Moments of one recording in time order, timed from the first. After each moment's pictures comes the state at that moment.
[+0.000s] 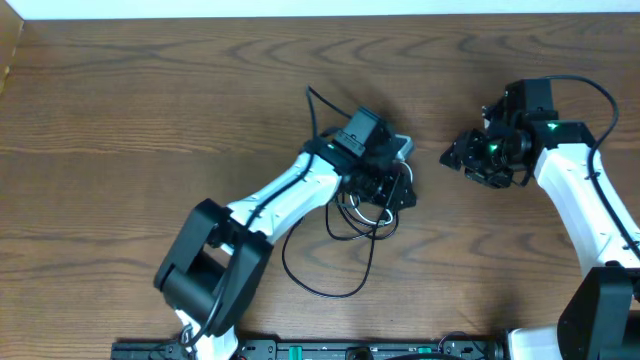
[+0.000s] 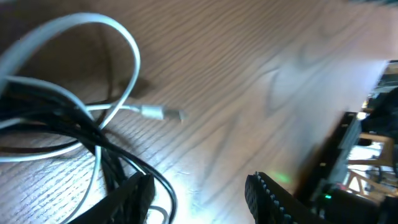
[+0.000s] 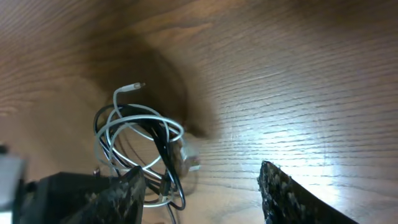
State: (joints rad) left arm -0.66 1.90 1.26 -0.50 0.60 -0.30; right arm 0.03 1.60 1.17 -0.86 -0.38 0.44
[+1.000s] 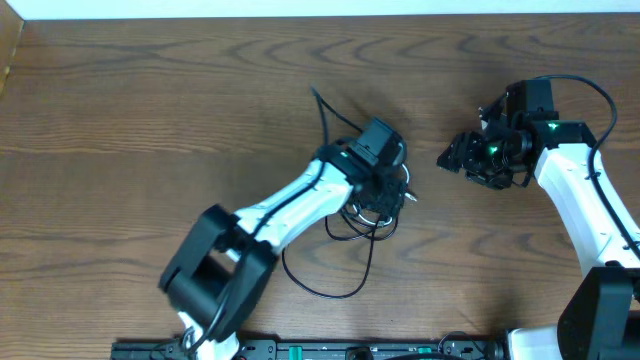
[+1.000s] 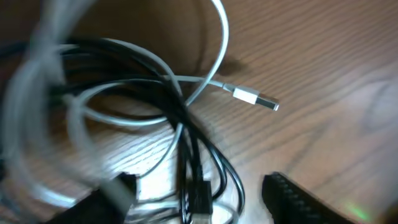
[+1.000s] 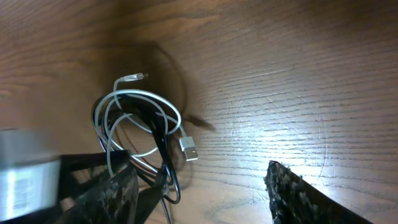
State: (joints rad) left arm -0.73 1.90 1.27 -0.59 0.27 -0.37; right arm 0.03 1.60 1.17 -0.87 -0.40 0.38
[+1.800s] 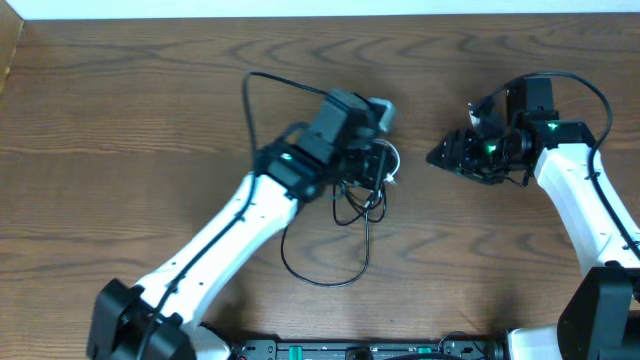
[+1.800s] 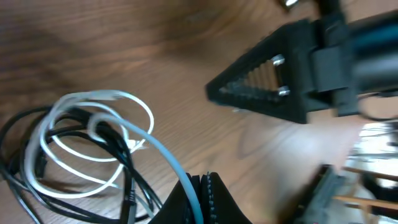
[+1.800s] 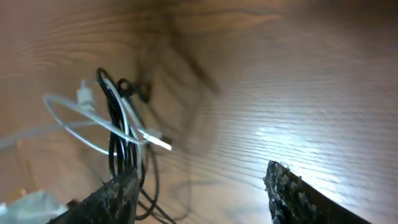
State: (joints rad) left arm -0.62 1.55 1.26 -0.53 0.44 -0.38; right arm 0.03 1.60 1.17 -0.82 -0.56 0.30
